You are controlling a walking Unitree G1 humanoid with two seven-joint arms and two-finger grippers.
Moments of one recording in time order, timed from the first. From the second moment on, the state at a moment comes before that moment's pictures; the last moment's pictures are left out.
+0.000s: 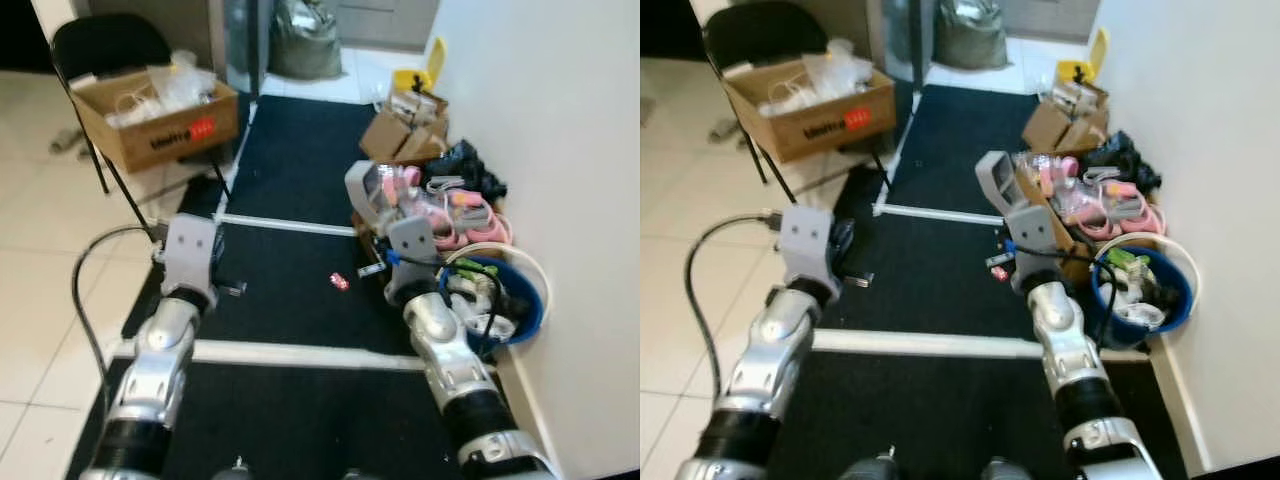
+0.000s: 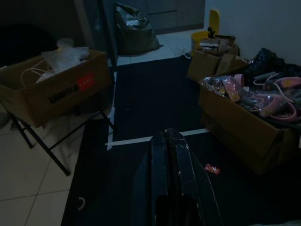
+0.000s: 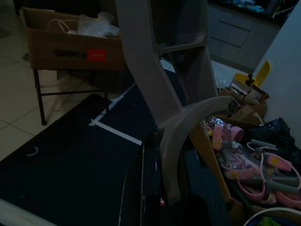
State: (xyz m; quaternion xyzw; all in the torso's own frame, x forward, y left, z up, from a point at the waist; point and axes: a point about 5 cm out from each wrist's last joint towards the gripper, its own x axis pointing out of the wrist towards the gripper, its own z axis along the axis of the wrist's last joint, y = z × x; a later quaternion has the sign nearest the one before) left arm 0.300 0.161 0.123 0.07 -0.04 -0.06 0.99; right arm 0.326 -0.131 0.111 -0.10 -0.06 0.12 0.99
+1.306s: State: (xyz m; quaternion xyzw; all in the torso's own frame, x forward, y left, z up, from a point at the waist) left arm 0.383 0.219 0.256 0.17 -0.18 -0.06 0.97; right arm 0.326 -0.141 0.107 -0.10 -0.05 0.10 0.99
